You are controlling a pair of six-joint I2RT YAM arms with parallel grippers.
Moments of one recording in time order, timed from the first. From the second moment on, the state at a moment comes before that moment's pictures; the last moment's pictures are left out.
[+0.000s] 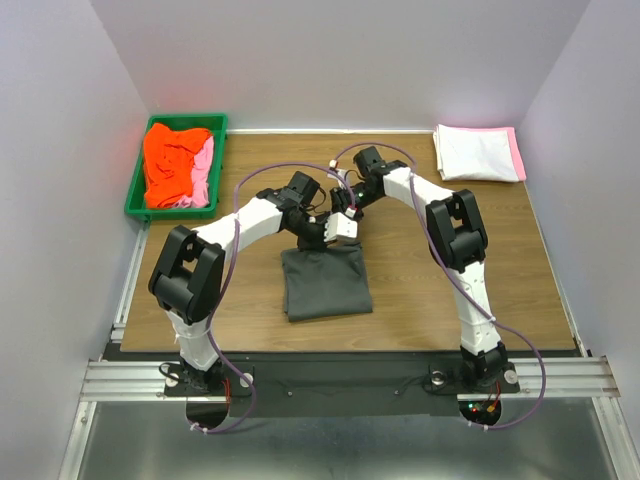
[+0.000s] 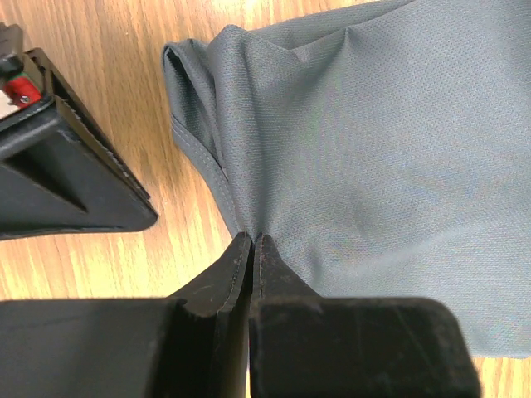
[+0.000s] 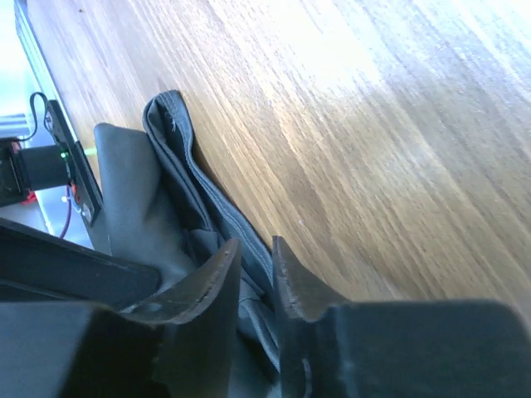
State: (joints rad) left arm -0.59 1.78 1.29 -0.63 0.55 1.00; right arm 0.44 2.35 1.89 -0.72 -0.90 0.00
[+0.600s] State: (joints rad) left arm -0.58 1.74 1.29 -0.58 0.50 1.00; right arm 0.43 2.42 1.78 -0.70 -1.02 0.00
